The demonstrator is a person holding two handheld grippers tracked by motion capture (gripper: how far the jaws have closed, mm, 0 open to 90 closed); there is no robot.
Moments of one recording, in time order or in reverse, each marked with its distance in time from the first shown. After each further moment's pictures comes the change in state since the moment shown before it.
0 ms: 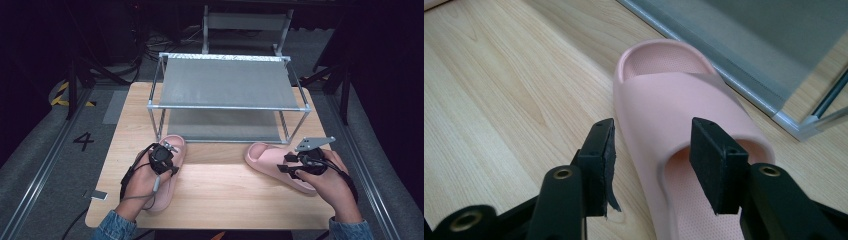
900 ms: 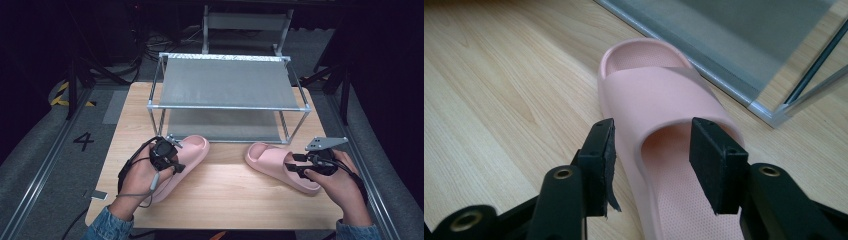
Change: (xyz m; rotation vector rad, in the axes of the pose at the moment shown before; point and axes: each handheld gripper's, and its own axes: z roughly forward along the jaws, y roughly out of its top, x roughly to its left) left arm -0.023 0.025 -0.051 -0.023 -0.107 0.097; right arm -0.011 -0.011 -0.015 -0.028 -0.023 0.035
